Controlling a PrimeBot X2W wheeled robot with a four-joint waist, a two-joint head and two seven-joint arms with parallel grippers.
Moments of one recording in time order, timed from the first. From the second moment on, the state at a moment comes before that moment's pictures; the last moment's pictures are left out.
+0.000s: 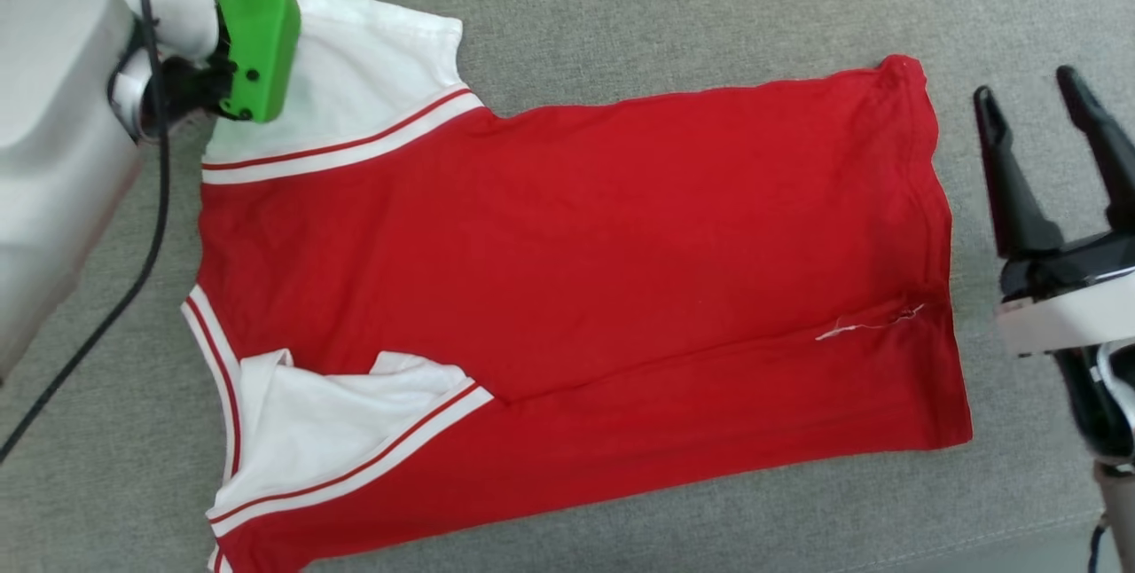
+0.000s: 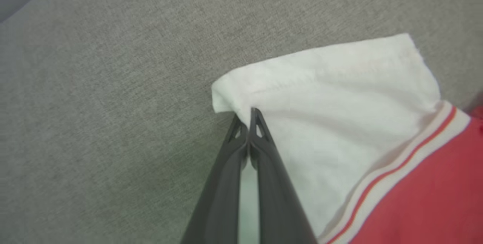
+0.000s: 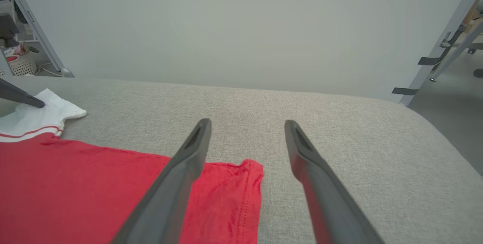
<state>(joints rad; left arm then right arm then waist) -1.35 0.61 -1.13 0.66 -1.10 -0.13 0.65 -0.28 -0.33 0.07 -0.14 0.40 0.13 -0.11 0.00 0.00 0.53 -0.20</state>
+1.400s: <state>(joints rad) -1.28 0.61 -1.18 0.39 -1.01 -0.12 0.26 -0.76 -0.69 0.50 0.34 0.77 0.13 0.63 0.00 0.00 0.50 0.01</state>
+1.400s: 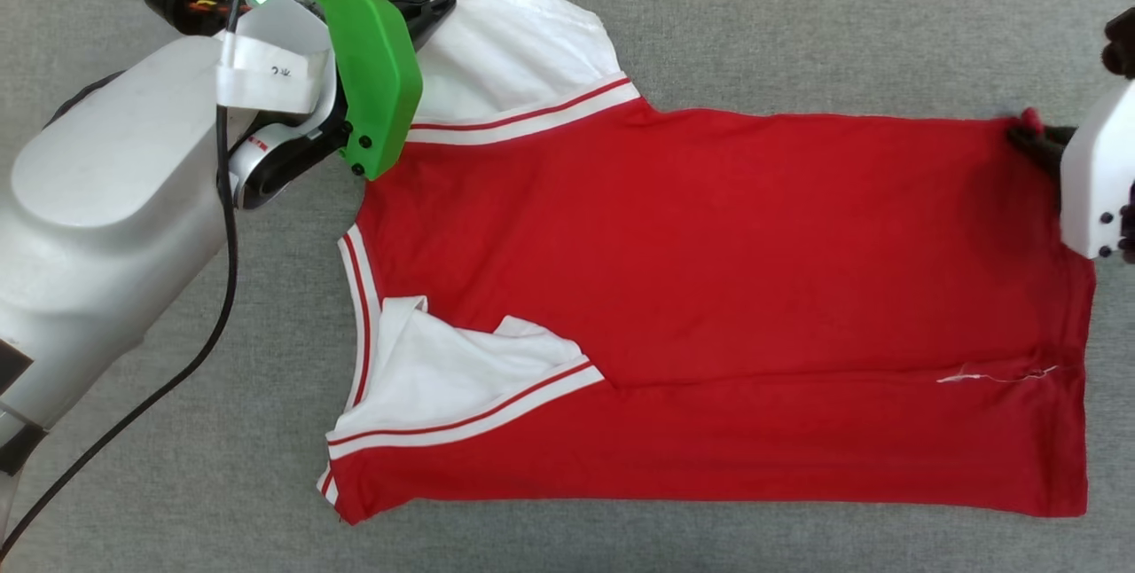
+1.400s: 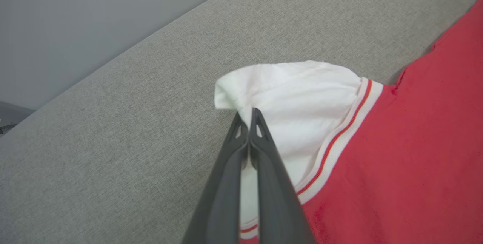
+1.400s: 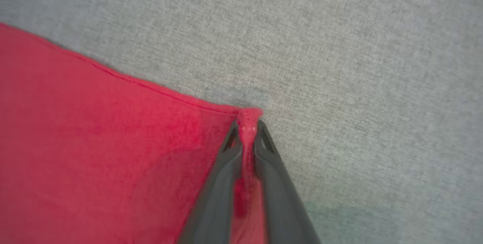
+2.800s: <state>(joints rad) -0.56 0.74 -1.25 0.14 -1.14 0.13 -0.02 -0.10 -0.71 0.46 0.19 0.82 0.13 0.18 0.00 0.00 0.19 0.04</state>
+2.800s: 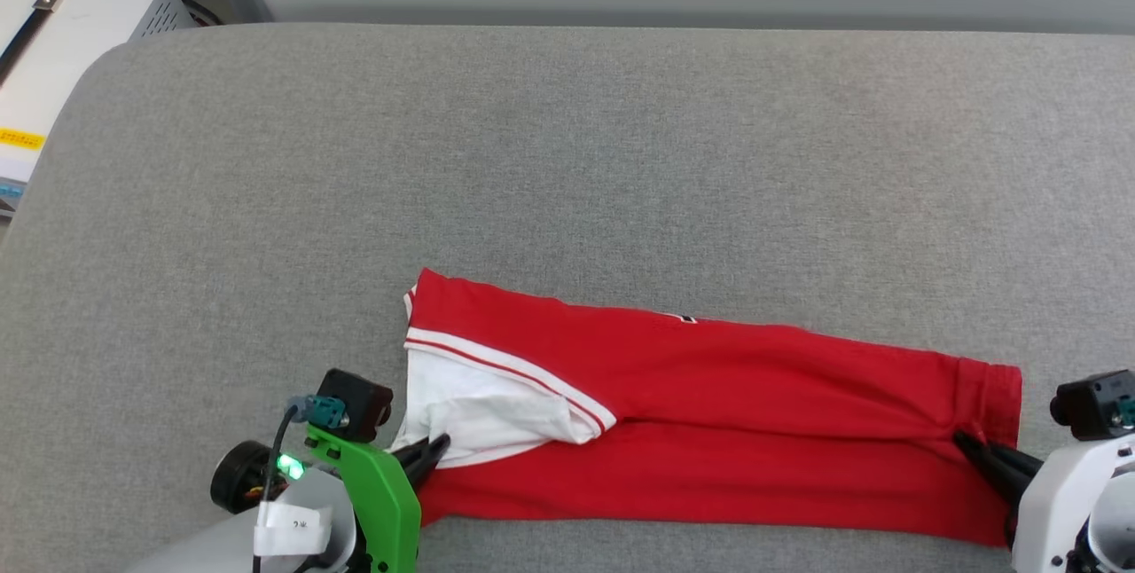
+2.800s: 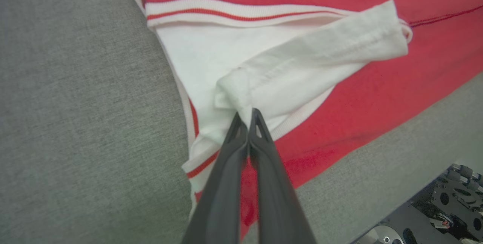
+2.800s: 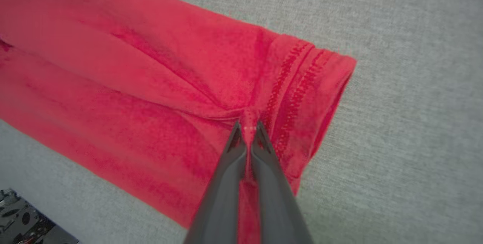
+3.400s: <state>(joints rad) -0.50 0.71 -1.12 0.17 -1.03 0.30 -0.25 -0.08 -0.69 0.29 0.06 0.87 0.13 0.16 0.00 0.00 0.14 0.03</state>
